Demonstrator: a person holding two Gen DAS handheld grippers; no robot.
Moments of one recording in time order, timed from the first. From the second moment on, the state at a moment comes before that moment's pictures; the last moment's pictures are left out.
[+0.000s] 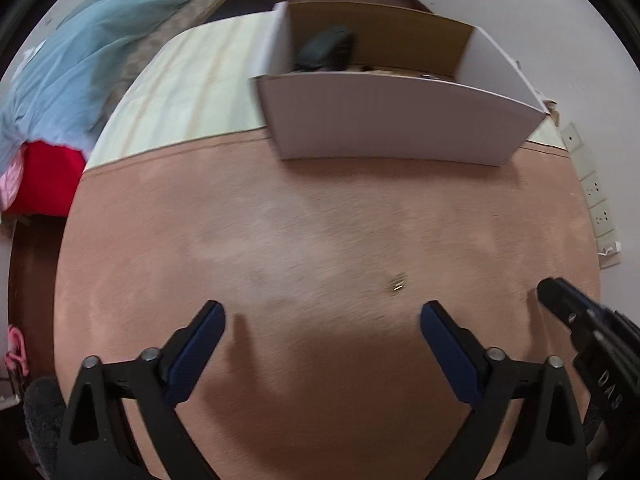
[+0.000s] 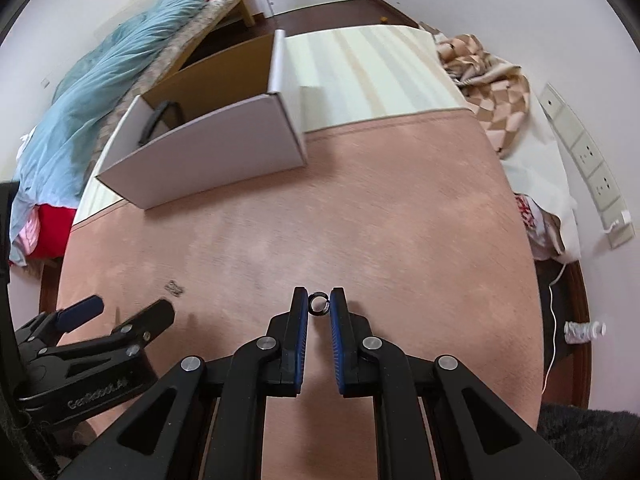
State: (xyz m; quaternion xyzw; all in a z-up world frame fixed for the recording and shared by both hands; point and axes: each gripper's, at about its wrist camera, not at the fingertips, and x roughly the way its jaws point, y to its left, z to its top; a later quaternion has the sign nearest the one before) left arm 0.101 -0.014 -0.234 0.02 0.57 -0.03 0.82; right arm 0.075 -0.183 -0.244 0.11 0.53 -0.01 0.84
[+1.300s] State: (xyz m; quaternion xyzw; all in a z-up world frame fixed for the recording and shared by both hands) left arm 0.221 -0.012 -0.116 -0.01 0.53 -0.12 0.84; right arm 0.222 -0.175 -0.149 0.14 0.51 0.09 0.84
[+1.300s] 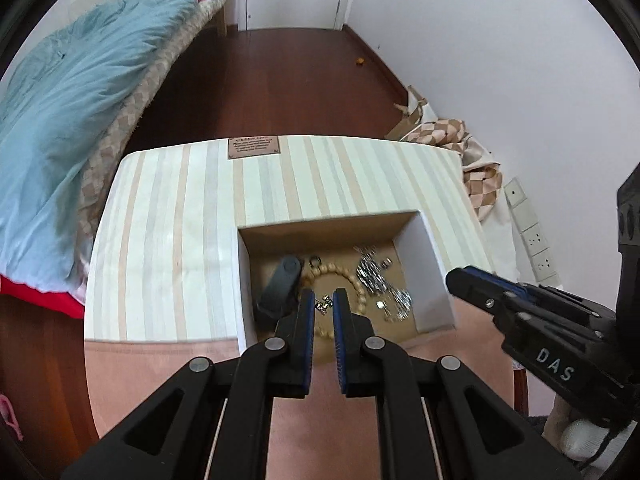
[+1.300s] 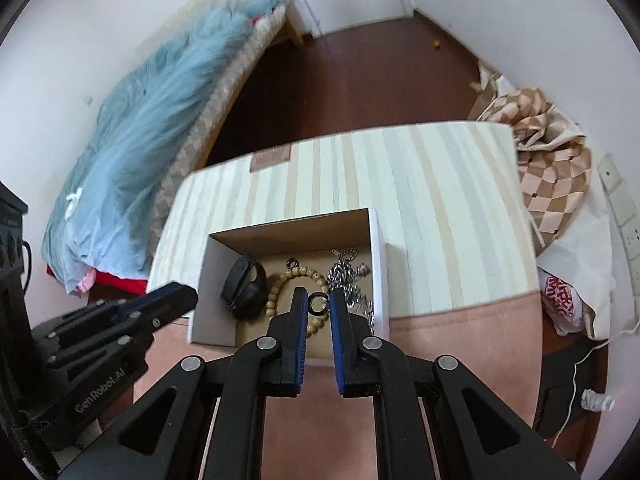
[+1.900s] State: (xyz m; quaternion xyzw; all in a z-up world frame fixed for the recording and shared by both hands) left arm 0.245 0.023 -0.117 -0.02 0.55 -0.04 0.84; right arm 0.255 -0.177 -0.153 0.11 0.56 0.07 0.82
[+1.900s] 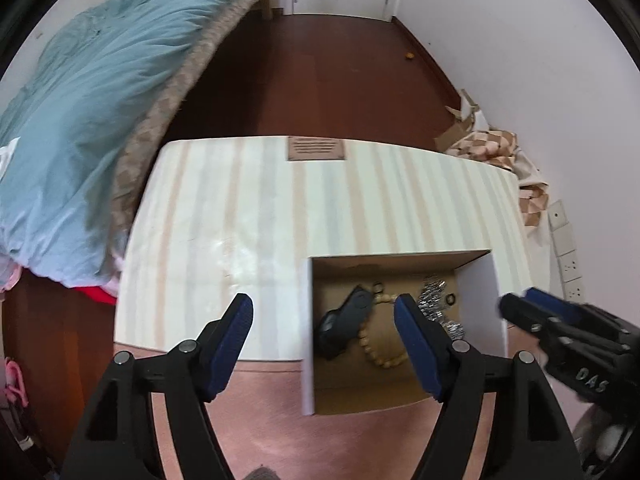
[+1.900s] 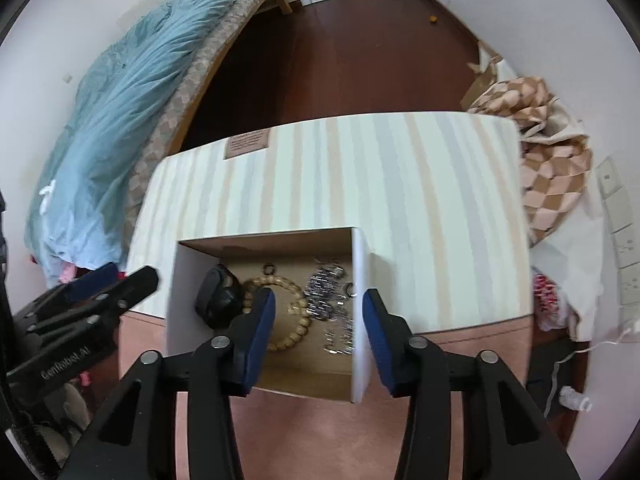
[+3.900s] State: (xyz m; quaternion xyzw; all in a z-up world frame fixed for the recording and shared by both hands) left arm -0.039 0.046 0.090 -0.01 0.38 -0.01 0.93; right arm -0.064 -0.130 0.096 -0.01 0.33 -0.04 0.94
